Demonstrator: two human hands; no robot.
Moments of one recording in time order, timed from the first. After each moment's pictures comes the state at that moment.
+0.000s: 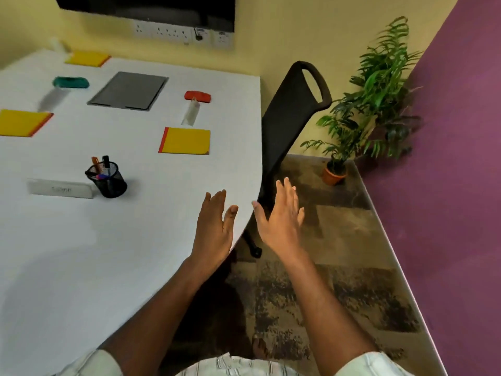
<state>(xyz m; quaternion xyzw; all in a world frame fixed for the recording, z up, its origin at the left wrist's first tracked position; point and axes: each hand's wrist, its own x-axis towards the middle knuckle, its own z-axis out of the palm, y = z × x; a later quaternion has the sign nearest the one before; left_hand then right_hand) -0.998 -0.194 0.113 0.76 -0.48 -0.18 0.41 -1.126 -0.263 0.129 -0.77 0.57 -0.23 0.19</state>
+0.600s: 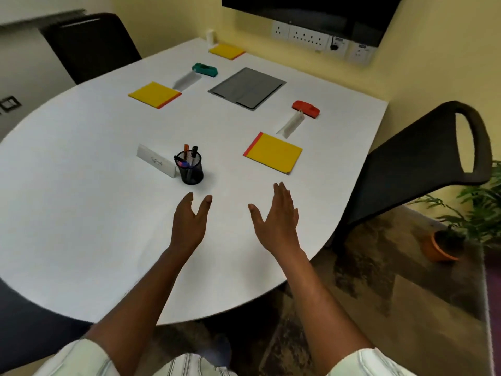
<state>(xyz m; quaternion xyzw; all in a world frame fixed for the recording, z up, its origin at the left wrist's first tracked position) -0.858 -0.211 0.094 0.86 -0.10 -0.11 0.50 -0.977 -0.356 0.104 -0.88 0.33 -0.15 0.31</state>
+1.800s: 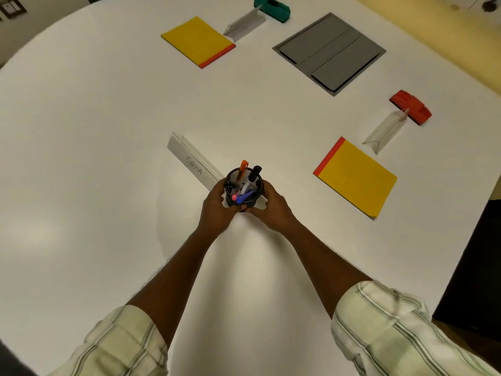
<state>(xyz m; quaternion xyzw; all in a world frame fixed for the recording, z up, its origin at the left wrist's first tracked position) -0.584 -0.252 -0.017 0.79 -0.08 -0.22 0.56 -0.637 -0.404 -0.031 -0.82 0.20 0.06 0.53</state>
